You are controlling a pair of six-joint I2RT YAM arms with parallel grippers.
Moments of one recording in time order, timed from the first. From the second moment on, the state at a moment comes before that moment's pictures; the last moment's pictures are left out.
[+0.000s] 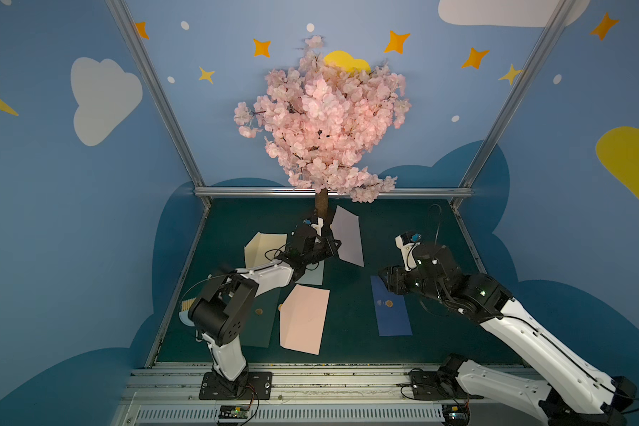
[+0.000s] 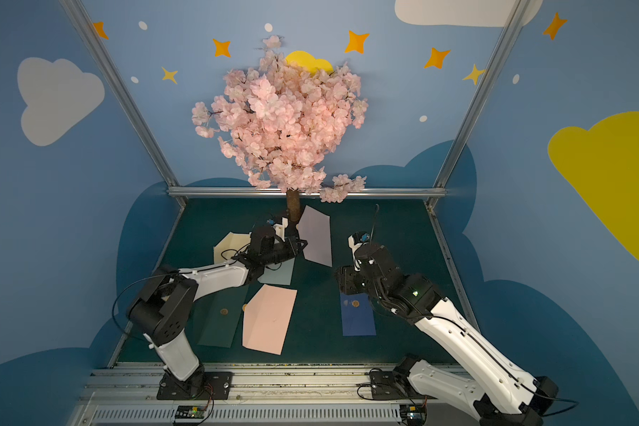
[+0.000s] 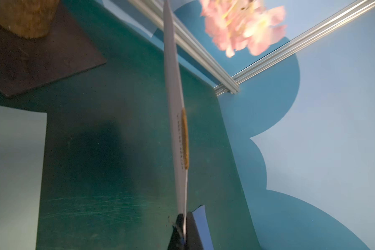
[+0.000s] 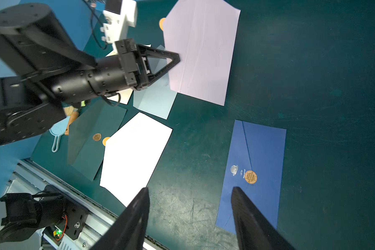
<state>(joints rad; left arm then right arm) -0.53 1.83 1.03 0.38 0.32 -0.86 0.80 0.99 1.14 -0.88 0.11 0.50</state>
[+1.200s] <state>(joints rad) -0.52 1.97 1.14 0.02 0.37 -0.86 0.80 0.96 1.13 -0.91 0.08 0.50</state>
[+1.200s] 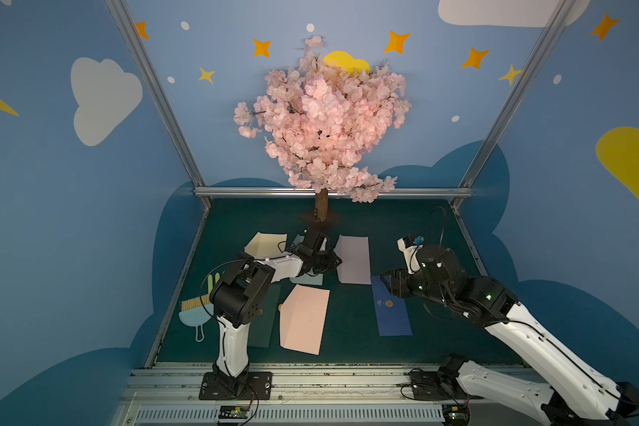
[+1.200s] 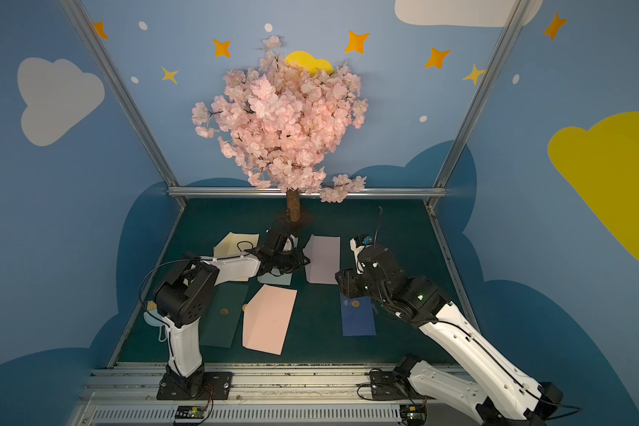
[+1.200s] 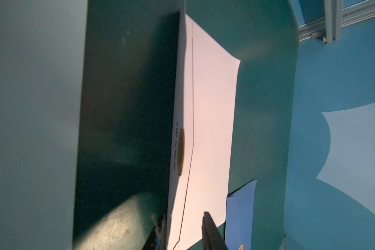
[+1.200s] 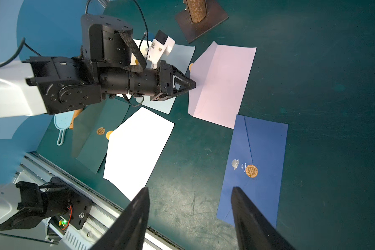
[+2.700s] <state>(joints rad) -0.89 1.90 1.06 0.12 0.24 -1.02 0.33 1.27 0.61 -0.63 -0.31 0.64</state>
